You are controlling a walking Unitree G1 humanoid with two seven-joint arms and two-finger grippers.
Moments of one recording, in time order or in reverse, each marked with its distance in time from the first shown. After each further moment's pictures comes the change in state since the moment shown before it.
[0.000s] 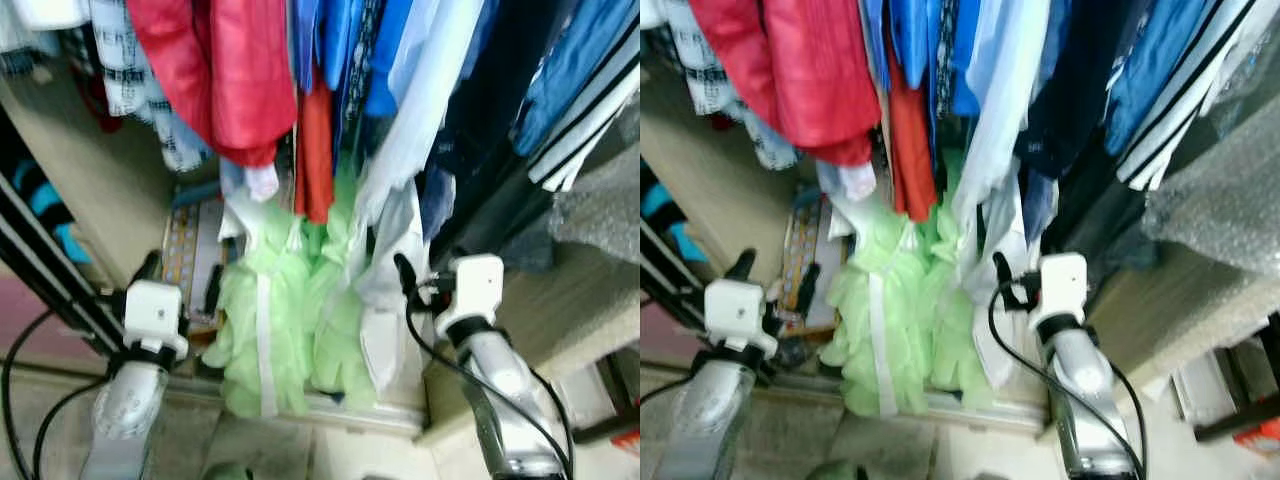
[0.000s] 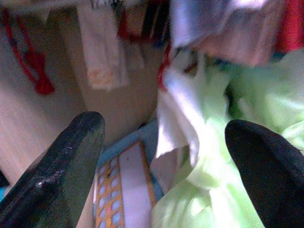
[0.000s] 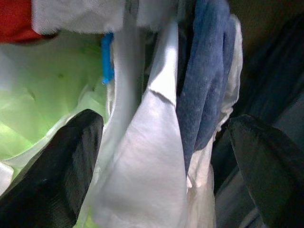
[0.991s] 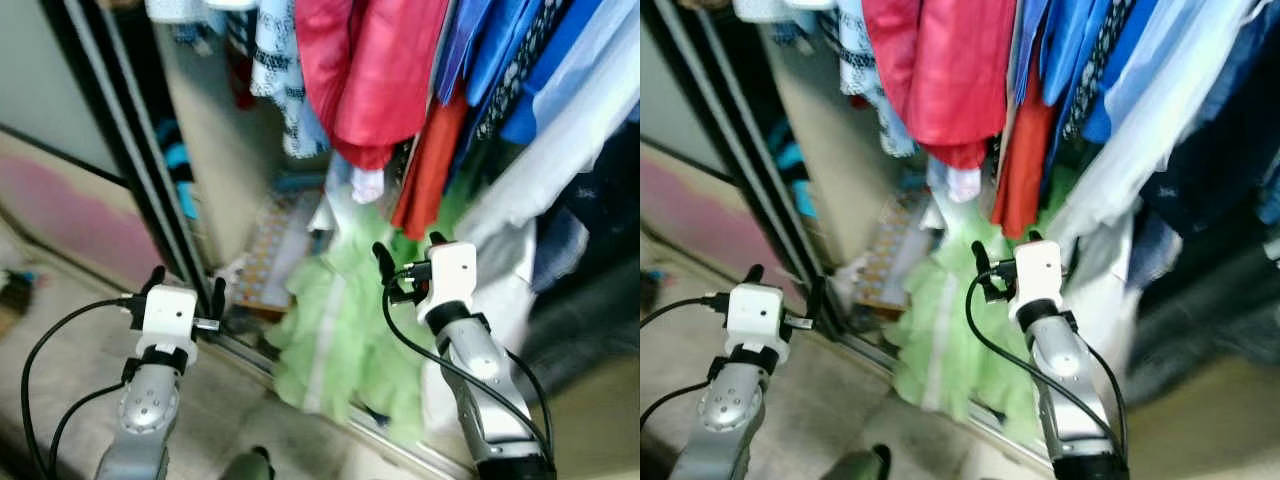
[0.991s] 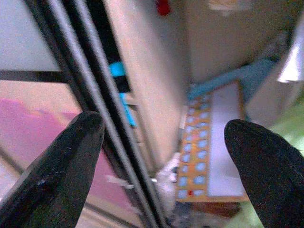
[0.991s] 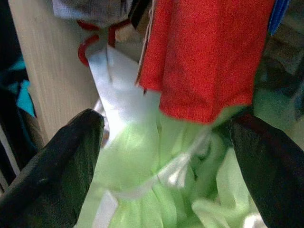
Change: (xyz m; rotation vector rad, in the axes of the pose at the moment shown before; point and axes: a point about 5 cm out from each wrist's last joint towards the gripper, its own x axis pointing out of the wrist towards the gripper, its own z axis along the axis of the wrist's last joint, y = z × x) left arm 0.006 -0.015 -0.023 0.013 0.191 0.084; right arm 0.017 0.016 0.005 -0.035 -0.007 0.033
